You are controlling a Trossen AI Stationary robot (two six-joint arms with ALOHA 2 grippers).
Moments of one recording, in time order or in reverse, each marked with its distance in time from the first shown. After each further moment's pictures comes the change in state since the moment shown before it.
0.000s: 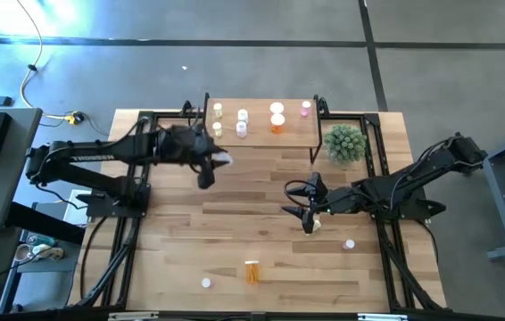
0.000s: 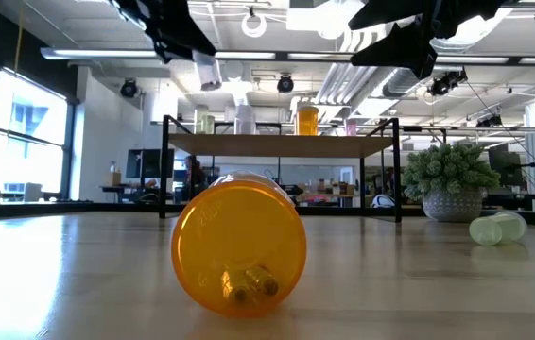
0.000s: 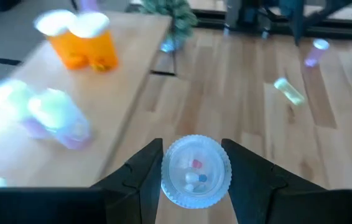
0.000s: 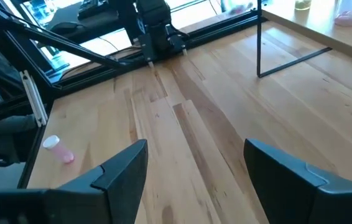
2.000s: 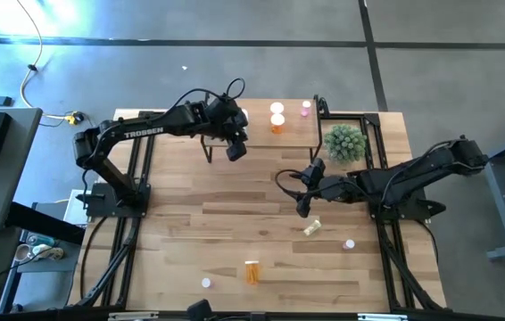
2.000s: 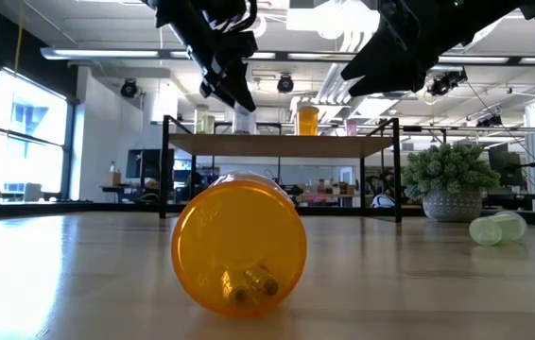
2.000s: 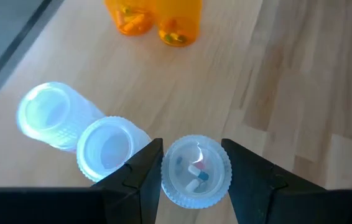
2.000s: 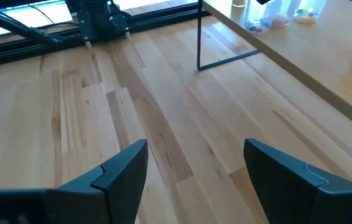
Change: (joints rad) left arm 0.239 0.489 0.410 -0.215 0.045 0.066; right arm -0.146 -0.001 0.000 -0.113 0.025 -0.135
